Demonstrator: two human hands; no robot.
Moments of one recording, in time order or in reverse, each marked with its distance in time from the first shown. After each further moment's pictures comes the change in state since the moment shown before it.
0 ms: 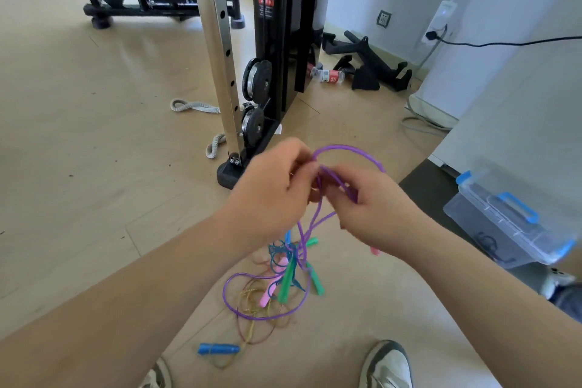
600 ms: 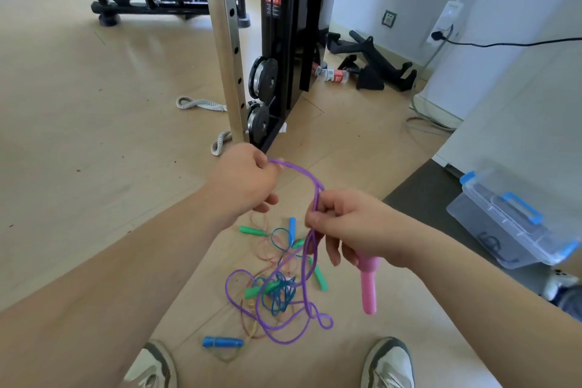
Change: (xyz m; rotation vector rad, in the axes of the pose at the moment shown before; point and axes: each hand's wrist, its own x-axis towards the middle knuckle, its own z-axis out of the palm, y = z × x) left_hand 0.006 -0.012 -0.035 0.075 0.089 -0.479; right_hand -0.003 -0.004 0.019 0.281 -0.452 0.301
